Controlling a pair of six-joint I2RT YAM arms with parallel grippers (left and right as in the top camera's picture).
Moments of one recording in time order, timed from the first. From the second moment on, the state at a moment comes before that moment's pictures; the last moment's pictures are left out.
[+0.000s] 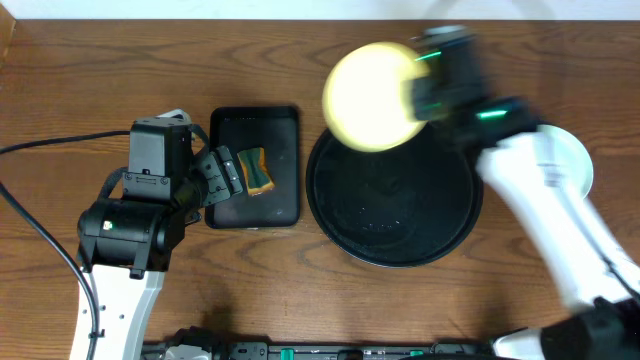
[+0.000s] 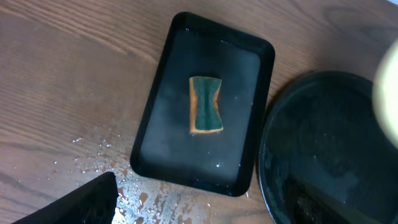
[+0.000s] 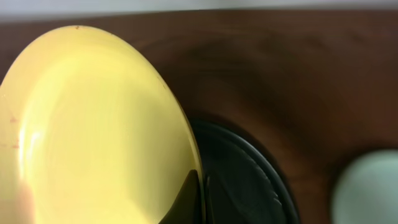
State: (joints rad) left arm -0.14 1.09 1.23 -1.07 -0.05 -0.46; right arm 0.27 1.59 1.50 -0.72 0.10 0.26
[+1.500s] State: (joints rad) left arm -0.14 1.09 1.23 -1.07 -0.05 -0.46; right arm -0.18 1.04 1.13 -0.73 -0.61 0.21
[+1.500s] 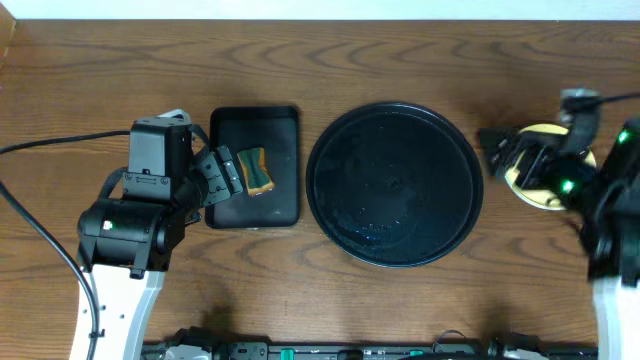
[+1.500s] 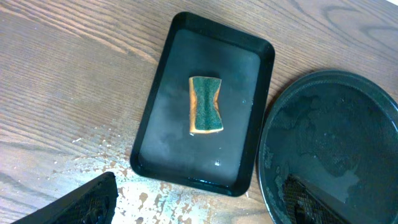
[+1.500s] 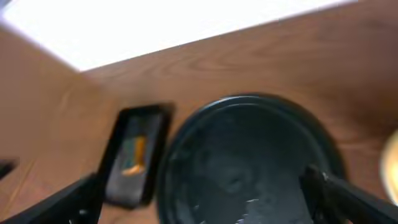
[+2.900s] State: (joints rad) left arm -0.14 1.09 1.23 -1.07 -0.05 -0.46; right arm 0.01 0.01 0.10 -0.22 -0.31 -0.14
